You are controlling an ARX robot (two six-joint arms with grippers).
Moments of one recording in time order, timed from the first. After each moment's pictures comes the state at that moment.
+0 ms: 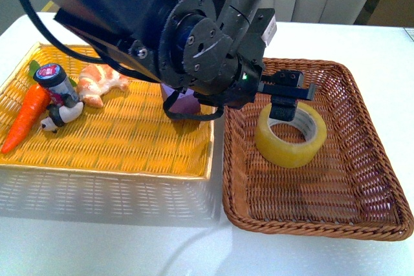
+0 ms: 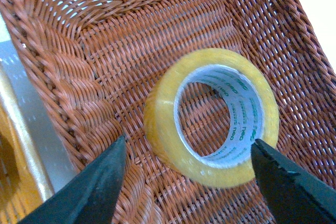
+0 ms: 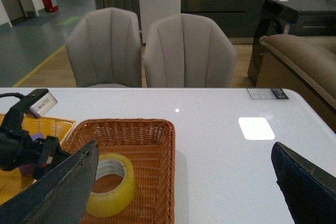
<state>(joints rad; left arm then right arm) -0.58 2.31 1.33 0.24 0.22 -0.23 0.00 0.01 0.02 0.00 0.00 0.00</state>
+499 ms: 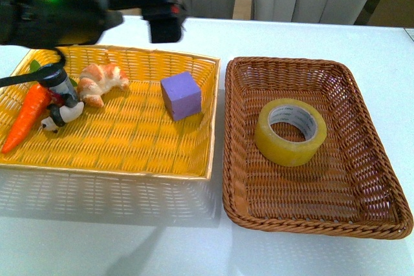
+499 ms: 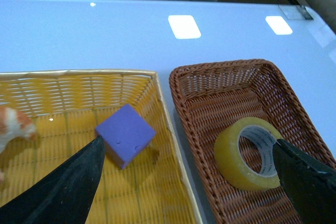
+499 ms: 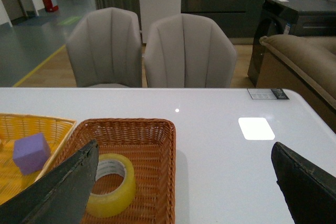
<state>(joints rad) -0.35 1.76 0.77 0.57 0.18 -0.23 0.00 0.01 0.02 0.00 0.00 0.00</state>
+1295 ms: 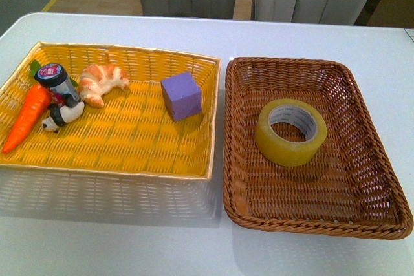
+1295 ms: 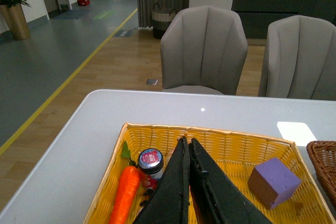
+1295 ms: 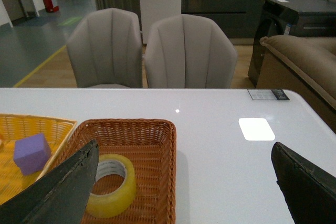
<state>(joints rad) -0.11 1.16 0.11 1.03 -0.11 -0.01 0.00 0.00 0.02 0.00 0.00 0.00</state>
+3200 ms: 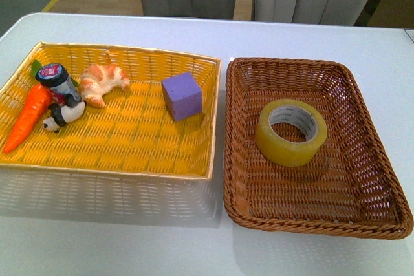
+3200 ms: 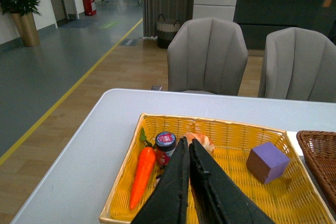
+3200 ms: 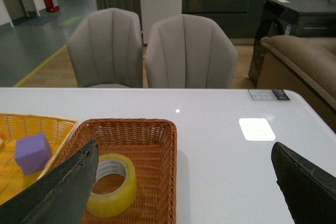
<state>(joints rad) 0.00 0.02 0.01 0.00 0.00 -0.01 0.00 0.00 0.02 0.00 0.00 0.00</state>
